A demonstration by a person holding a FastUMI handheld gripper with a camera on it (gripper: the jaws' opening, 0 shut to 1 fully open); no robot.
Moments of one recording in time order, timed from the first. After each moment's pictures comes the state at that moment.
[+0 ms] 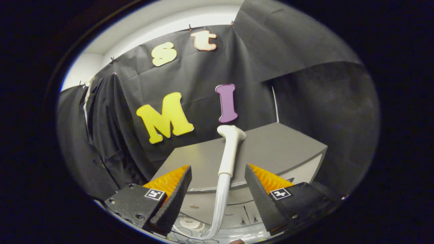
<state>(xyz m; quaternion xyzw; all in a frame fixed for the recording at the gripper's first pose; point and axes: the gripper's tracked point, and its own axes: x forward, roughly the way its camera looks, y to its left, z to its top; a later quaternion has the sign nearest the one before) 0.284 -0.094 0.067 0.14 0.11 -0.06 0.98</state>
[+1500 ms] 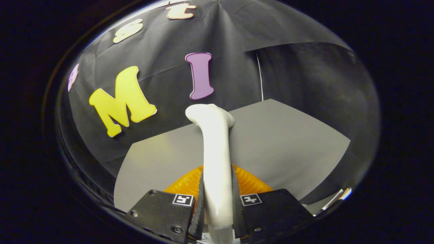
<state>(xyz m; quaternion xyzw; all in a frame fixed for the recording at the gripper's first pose) 0.416 -0.135 0.024 0.15 0.20 -0.18 0.95</state>
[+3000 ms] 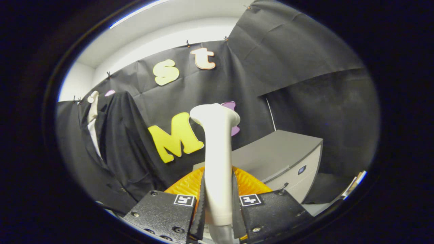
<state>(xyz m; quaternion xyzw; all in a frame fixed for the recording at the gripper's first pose) 0.219 0.050 0.145 0.17 -0.01 -0.12 0.98</state>
